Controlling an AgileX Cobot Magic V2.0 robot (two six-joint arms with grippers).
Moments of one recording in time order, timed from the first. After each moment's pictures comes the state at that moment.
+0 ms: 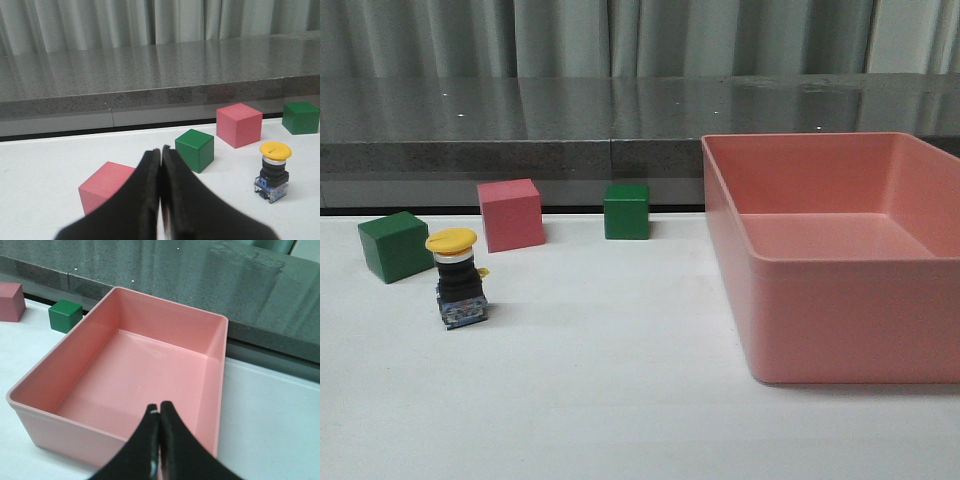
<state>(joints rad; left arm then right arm) -0.05 0.00 0.00 0.15 0.11 -0.06 0.09 0.38 -0.41 0.19 0.39 -0.37</state>
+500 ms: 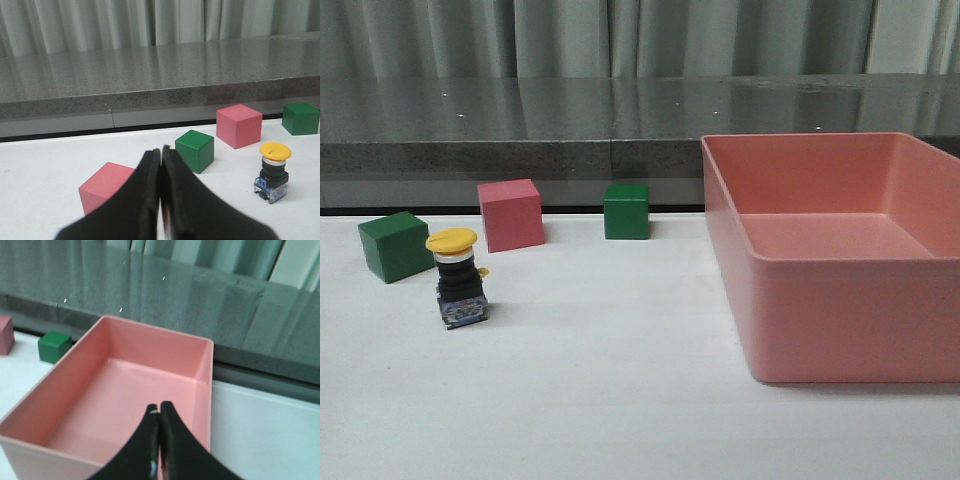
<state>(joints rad) -0.05 0.00 0.00 0.15 0.11 -0.06 0.09 0.30 -0.31 0.17 0.21 -0.30</state>
